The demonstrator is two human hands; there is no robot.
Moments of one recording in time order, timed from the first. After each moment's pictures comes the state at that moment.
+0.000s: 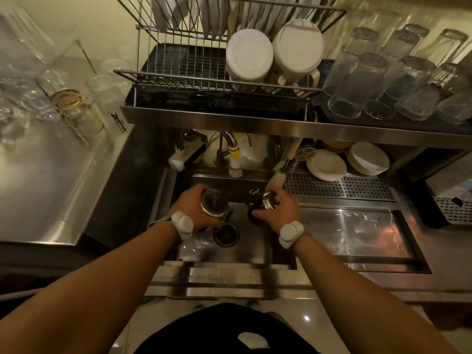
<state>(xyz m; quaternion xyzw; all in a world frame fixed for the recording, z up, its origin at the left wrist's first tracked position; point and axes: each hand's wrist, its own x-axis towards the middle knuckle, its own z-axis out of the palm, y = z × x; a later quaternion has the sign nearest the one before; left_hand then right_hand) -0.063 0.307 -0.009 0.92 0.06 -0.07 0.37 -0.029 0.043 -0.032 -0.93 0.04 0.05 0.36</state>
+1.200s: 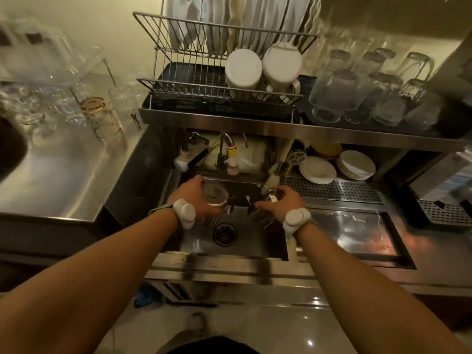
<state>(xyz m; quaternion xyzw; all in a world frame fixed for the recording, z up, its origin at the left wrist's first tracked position) -0.102 0.286 0.069 0.95 0.06 -0.02 0.30 -0.058 0.021 0.048 -0.90 0.05 0.09 0.42</state>
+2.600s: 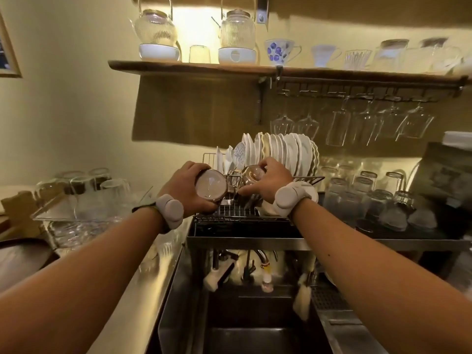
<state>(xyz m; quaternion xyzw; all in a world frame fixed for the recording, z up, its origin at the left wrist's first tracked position) -0.018 0.443 0.319 0.92 -0.14 0.30 0.23 0.015 0.207 0.346 -0.90 -0.11 -0.13 0.39</state>
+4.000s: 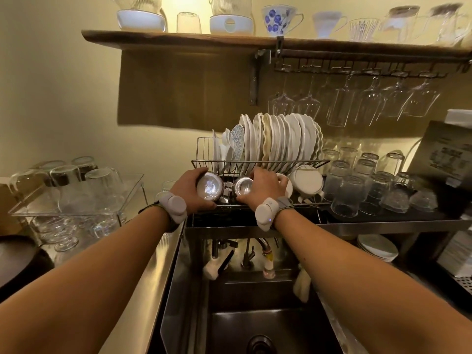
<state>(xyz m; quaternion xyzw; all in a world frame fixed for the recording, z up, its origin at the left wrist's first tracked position) 0.031 0.448 0.263 0.93 -0.09 0.18 0.31 0.045 0.235 0.275 -0.96 -0.07 -0.18 0.19</state>
